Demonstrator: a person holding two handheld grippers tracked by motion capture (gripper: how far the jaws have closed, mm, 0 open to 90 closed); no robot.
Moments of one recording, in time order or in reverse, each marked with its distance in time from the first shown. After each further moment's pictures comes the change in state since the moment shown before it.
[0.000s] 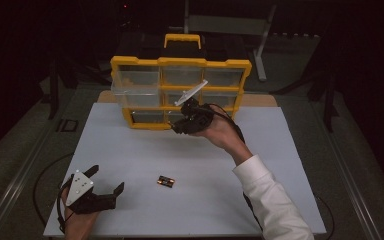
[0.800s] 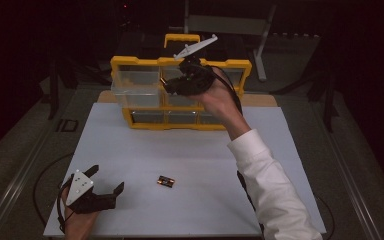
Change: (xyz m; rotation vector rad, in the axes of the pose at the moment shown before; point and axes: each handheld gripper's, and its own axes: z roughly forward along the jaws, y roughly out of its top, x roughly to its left) left arm 0.001 0.000 0.001 0.001 0.000 0.002; right arm -0.007 0.076 -0.057 -0.220 -0.086 0.027
